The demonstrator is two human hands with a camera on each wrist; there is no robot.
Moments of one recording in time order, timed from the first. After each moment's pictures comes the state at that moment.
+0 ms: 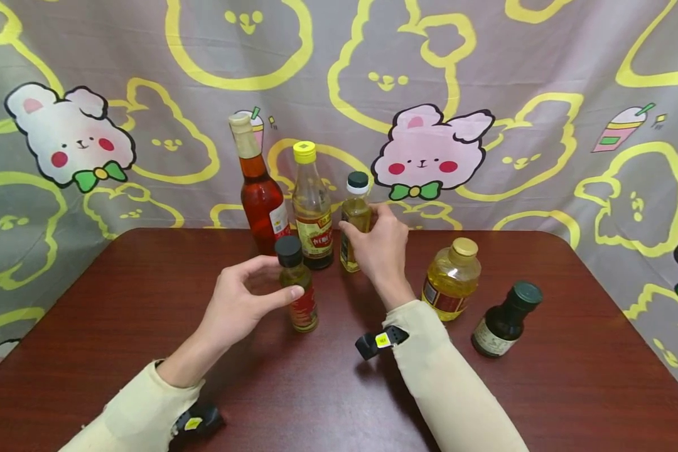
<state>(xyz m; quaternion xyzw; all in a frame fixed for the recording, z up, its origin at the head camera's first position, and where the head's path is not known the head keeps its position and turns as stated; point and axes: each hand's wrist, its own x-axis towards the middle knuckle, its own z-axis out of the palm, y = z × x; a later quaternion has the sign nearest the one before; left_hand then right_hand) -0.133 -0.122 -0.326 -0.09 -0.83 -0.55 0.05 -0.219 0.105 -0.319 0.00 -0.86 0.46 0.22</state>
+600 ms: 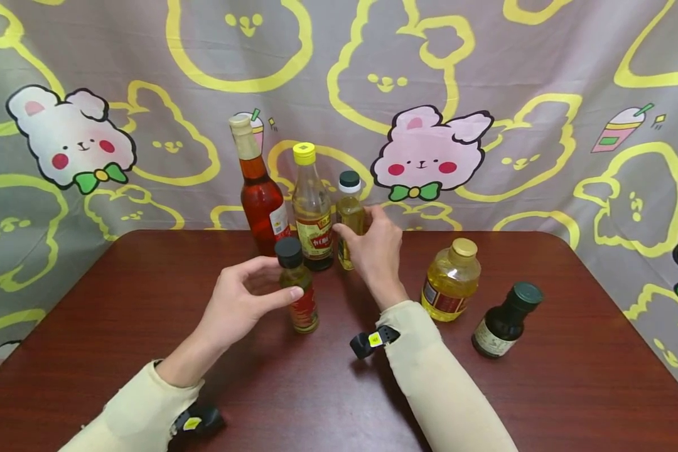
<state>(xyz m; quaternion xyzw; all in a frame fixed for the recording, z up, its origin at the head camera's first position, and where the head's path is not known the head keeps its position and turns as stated) -0.134 -0.123 -0.324 -0.10 -0.82 -0.56 0.04 -0.225 0.097 -0.329 0.01 -0.86 0.45 0.24</state>
